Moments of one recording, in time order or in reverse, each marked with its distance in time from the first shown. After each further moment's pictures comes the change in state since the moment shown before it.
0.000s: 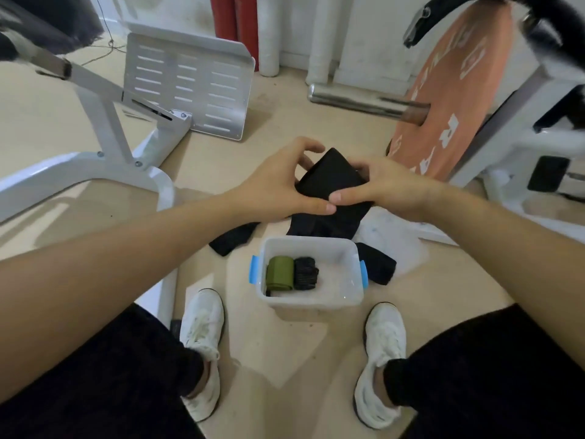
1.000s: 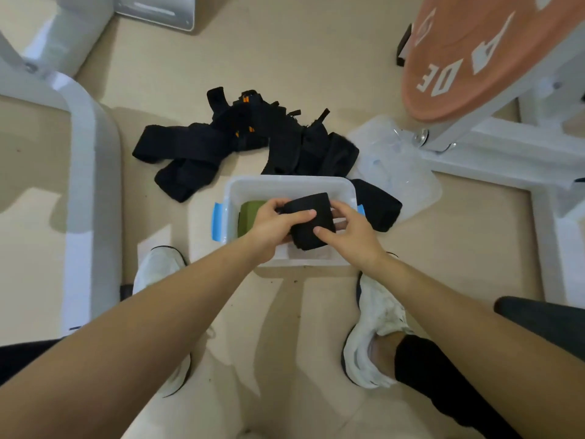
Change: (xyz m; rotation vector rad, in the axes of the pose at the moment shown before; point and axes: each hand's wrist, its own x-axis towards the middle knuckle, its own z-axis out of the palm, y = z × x) left_hand 0.009 -0.194 0.225 -0.858 0.153 -0.917; right_hand 0.041 0.285 0.082 -0.067 0.370 0.255
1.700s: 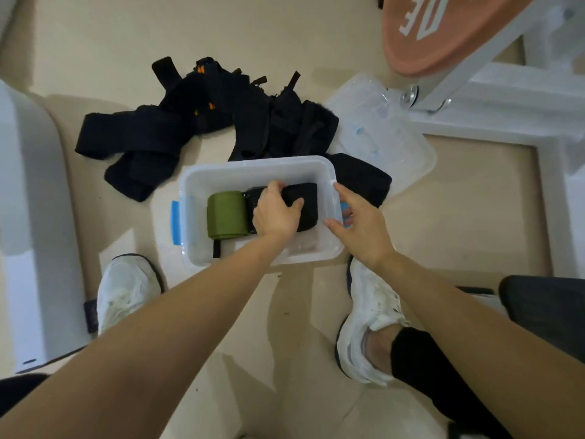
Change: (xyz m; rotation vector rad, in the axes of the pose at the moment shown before) left_hand 0.082 -0.056 0.065 0.819 0.342 0.263; right_hand 0.013 0.076 -0.026 -0.175 0.139 -0.034
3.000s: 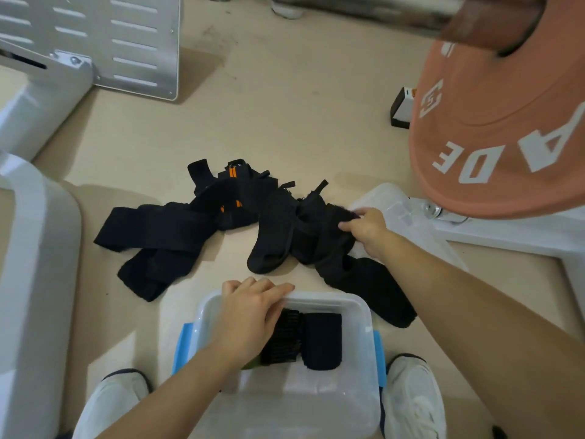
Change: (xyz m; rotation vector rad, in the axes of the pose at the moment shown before) left_hand 0.045 -0.048 -0.100 0.347 0.000 0.654; right_hand 0.238 -0.049 -0.002 0.304 0.056 0.506
